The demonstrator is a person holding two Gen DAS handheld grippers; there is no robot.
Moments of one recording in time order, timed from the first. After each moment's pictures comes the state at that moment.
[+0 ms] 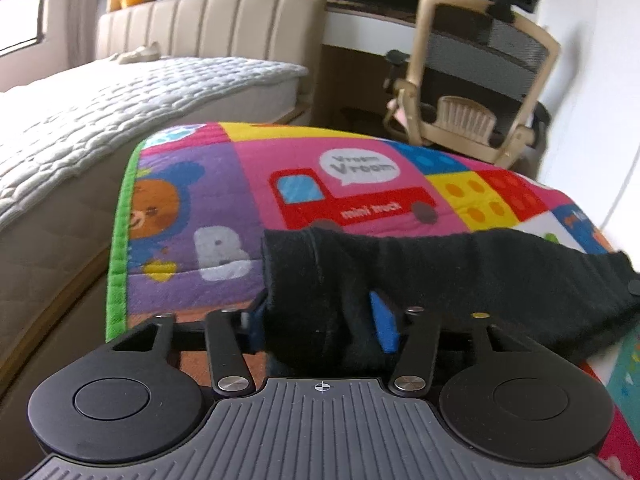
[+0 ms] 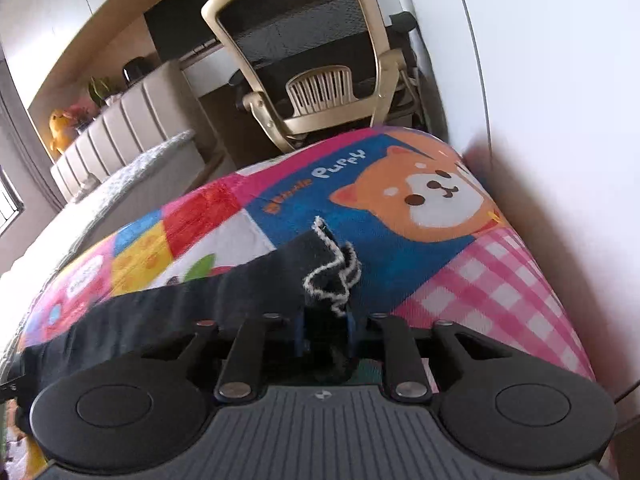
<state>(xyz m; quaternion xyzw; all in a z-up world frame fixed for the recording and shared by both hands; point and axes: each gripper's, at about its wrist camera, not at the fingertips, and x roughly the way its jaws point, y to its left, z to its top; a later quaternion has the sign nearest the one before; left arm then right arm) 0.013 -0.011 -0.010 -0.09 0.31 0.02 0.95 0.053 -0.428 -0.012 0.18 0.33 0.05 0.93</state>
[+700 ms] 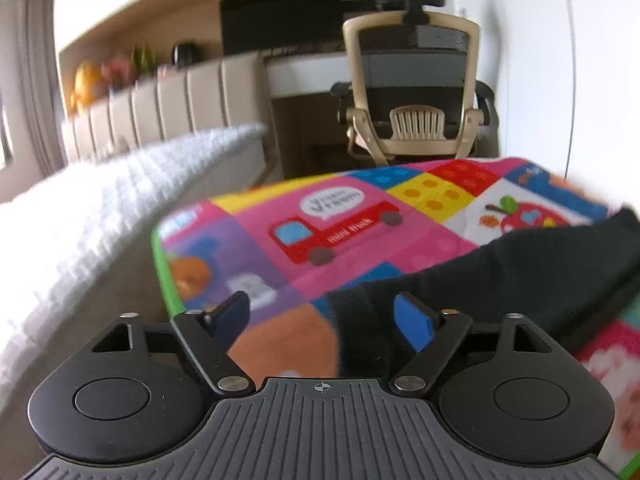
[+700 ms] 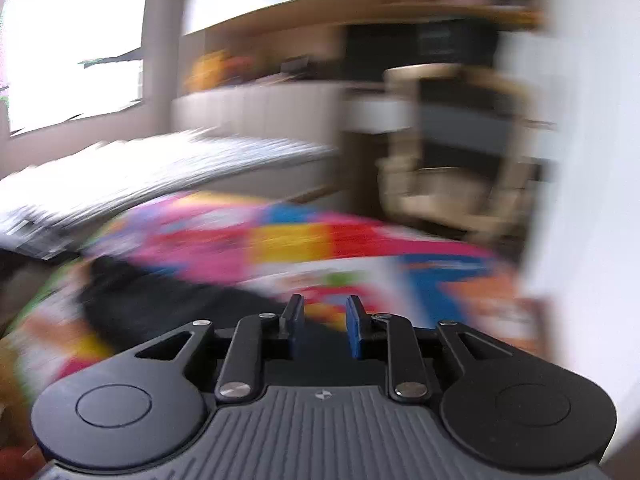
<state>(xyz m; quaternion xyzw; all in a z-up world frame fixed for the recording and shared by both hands) -0.062 -0.025 0.030 0.09 0.26 0.00 0.96 -0.061 -0.327 0.059 -0.09 0.22 0.26 0.94</state>
